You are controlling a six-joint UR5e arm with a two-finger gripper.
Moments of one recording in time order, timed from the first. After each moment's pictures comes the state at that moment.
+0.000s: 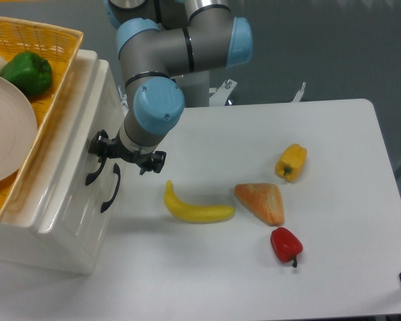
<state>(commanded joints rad) 2.23 -1.84 -1.57 -1.52 1.24 0.41</state>
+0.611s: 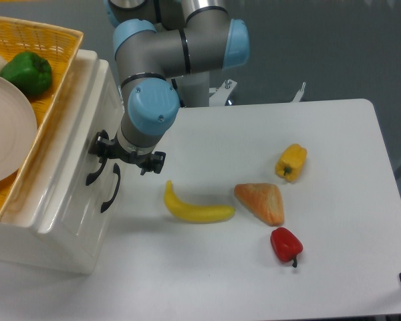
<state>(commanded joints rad) 2.24 -1.83 -1.56 -1.52 1.26 0.41</state>
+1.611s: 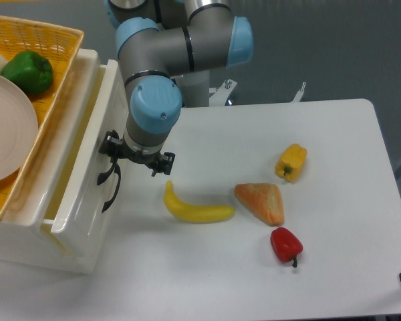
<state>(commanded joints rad) 2.26 -1.84 -1.55 -1.51 1.32 0.48</state>
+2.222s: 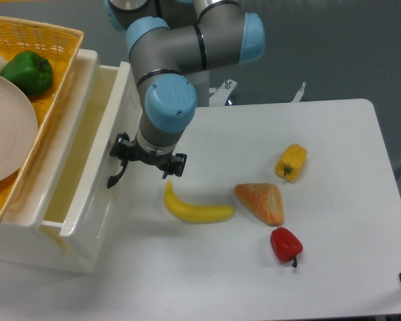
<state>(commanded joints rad) 2.30 -1.84 -1.53 -1.51 1.32 0.50</state>
